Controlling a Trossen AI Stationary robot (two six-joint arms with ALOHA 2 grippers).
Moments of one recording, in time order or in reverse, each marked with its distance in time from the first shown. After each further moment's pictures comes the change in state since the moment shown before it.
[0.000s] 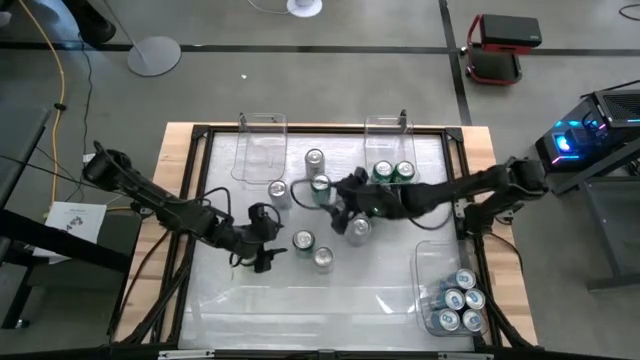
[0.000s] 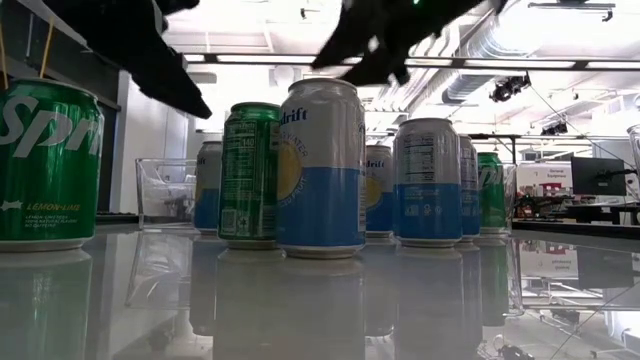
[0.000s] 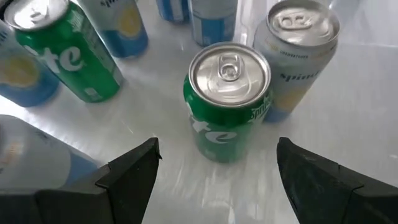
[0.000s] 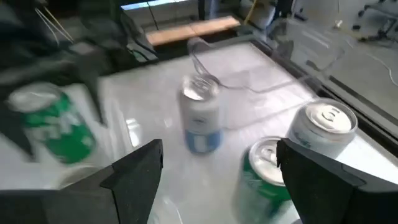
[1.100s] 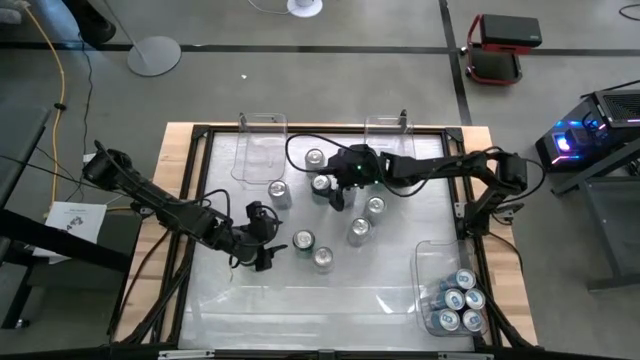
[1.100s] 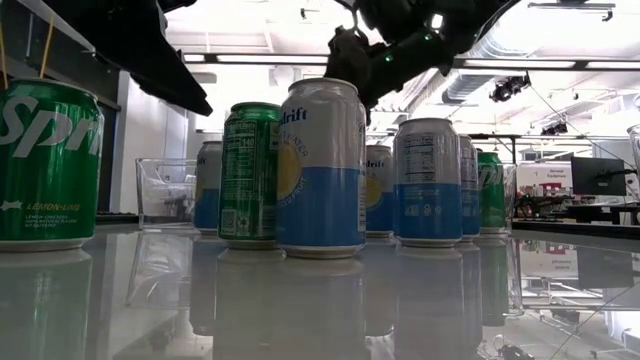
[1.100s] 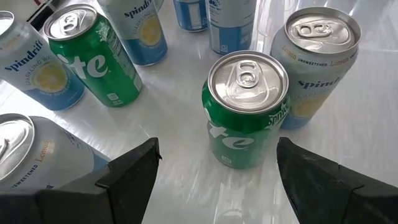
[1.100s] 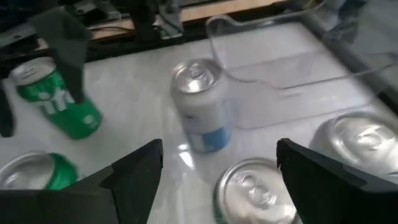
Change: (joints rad) left arm -0.018 0.001 0.000 -0.009 -0.088 -0.011; right arm -0.312 0.127 0.037 0.071 -0.549 -0.180
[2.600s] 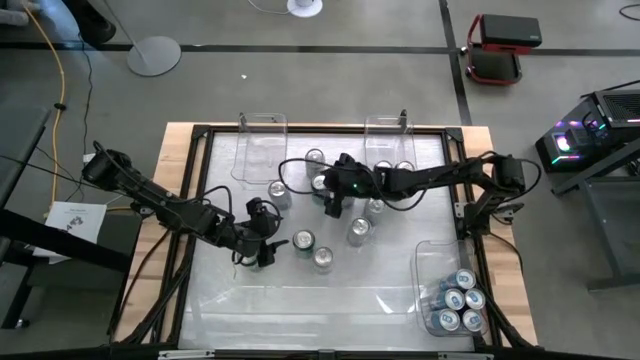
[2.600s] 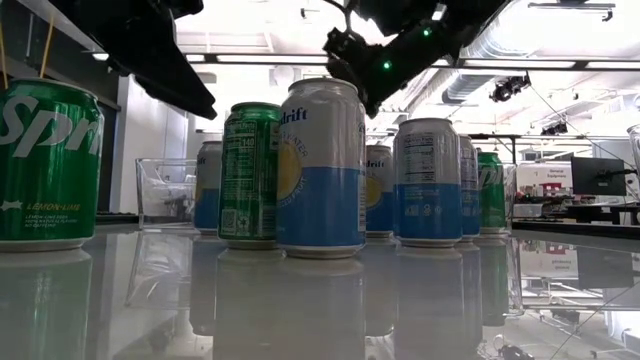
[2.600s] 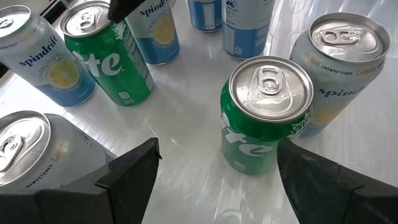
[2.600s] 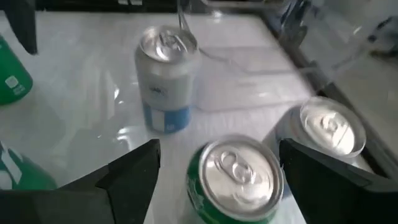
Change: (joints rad) left arm 0.039 0.000 -0.001 0.000 0.001 -0.008; right arm 0.107 0.028 0.000 -0.038 0.333 -0.127
